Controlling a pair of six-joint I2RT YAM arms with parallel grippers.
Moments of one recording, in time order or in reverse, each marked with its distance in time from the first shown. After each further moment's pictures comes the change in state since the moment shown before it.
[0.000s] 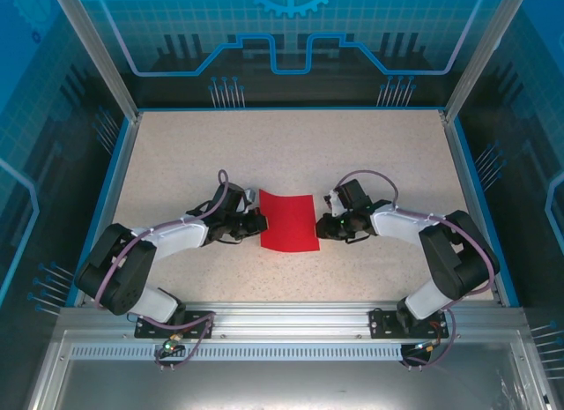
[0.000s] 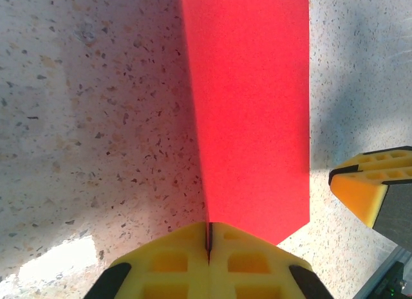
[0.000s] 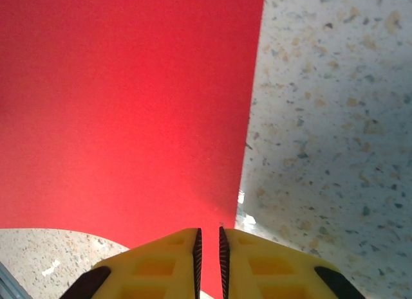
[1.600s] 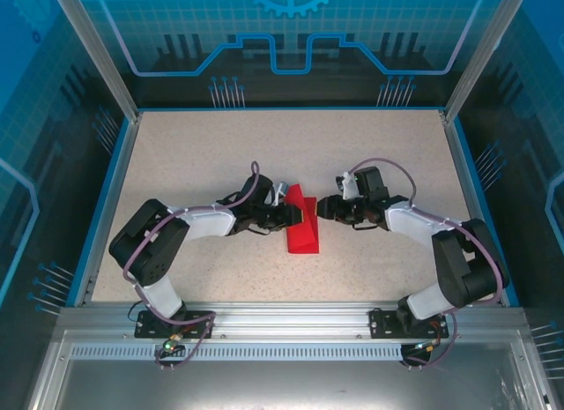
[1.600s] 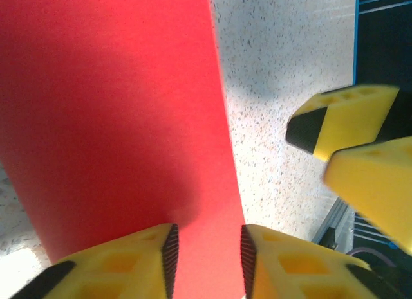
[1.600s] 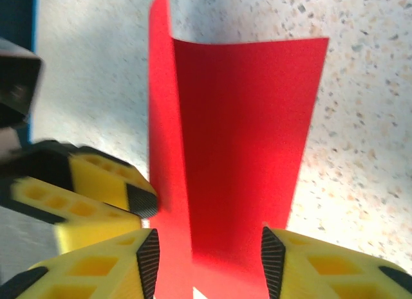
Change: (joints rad) left arm -0.130 0.251 0.192 0.187 0.148 -0.092; right arm -0.144 -0.063 -0.002 0.158 -0.190 0.052
